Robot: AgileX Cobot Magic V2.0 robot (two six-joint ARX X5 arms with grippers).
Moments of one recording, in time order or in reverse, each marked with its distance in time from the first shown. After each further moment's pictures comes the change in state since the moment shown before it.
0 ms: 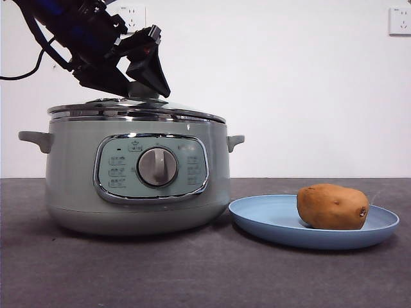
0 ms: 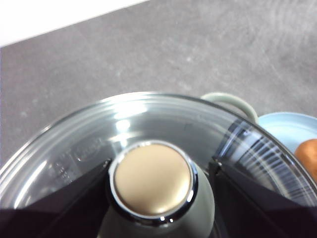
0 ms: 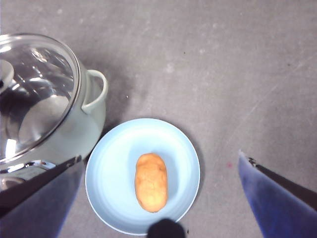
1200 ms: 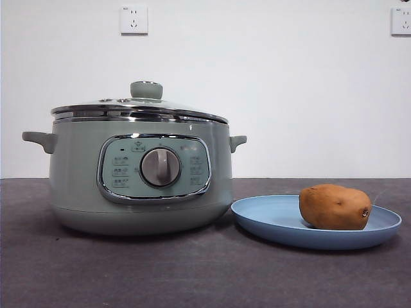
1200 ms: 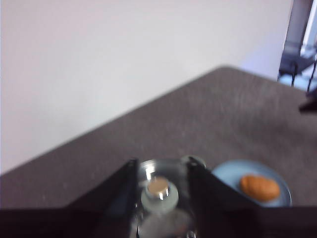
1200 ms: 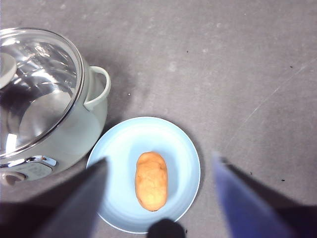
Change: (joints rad) left arm 0.000 -0.482 0.553 -0.849 0.004 0.097; right arm 0.000 -0.001 0.000 -0.002 -0.003 -0.030
